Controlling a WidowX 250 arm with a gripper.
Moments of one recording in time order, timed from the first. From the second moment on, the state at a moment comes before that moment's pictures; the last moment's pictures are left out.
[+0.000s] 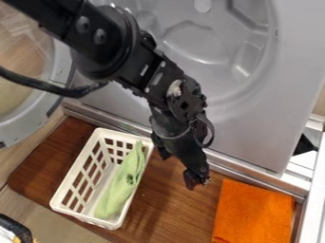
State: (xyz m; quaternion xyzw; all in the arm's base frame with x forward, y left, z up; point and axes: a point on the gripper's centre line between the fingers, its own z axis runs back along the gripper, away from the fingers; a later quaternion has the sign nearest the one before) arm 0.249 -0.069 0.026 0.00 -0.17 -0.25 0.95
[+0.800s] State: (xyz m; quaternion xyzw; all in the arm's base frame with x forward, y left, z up) arm 0.265 -0.141 -0.002 -0.03 -0.15 -0.34 0.93
